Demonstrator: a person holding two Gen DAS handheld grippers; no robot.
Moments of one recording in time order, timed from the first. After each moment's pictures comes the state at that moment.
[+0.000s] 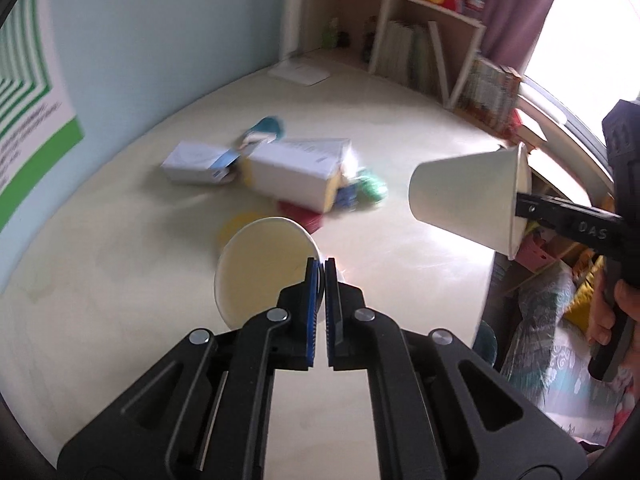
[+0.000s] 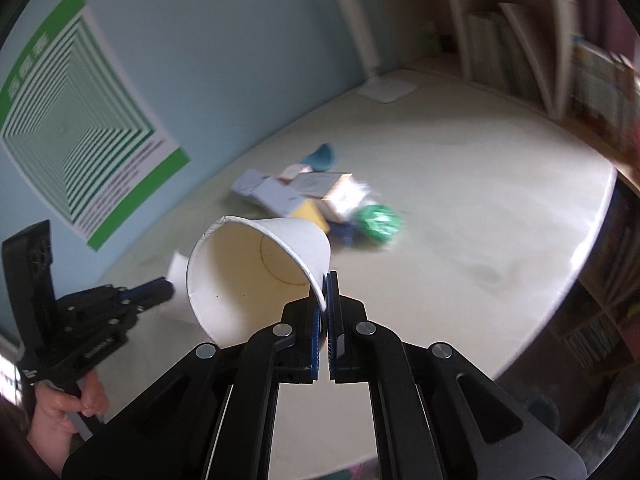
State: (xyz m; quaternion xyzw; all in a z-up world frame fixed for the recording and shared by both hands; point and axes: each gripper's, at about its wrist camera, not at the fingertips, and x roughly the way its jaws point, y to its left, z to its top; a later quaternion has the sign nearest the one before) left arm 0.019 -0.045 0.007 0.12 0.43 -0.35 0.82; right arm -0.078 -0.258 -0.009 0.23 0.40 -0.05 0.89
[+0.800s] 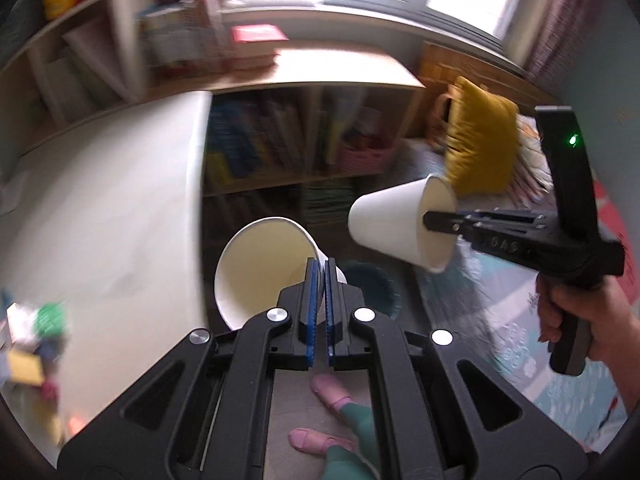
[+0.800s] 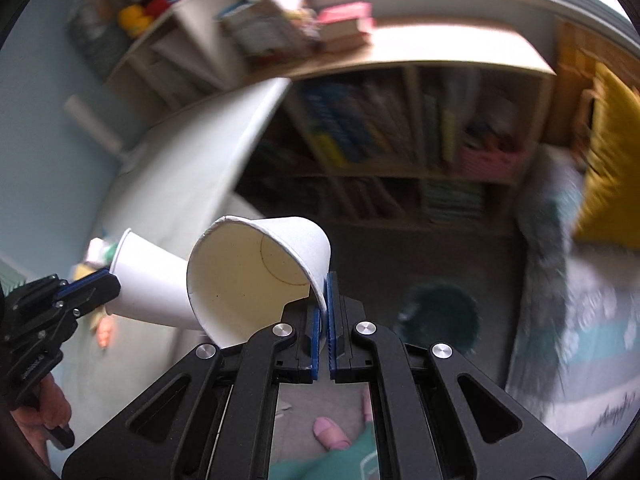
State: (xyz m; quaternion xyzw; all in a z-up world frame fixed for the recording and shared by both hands) left arm -0.181 -0.320 -0.027 0.30 0.38 -0.65 0.59; right arm -0.385 -0.412 -0.091 0.40 0.36 -0.37 0.75
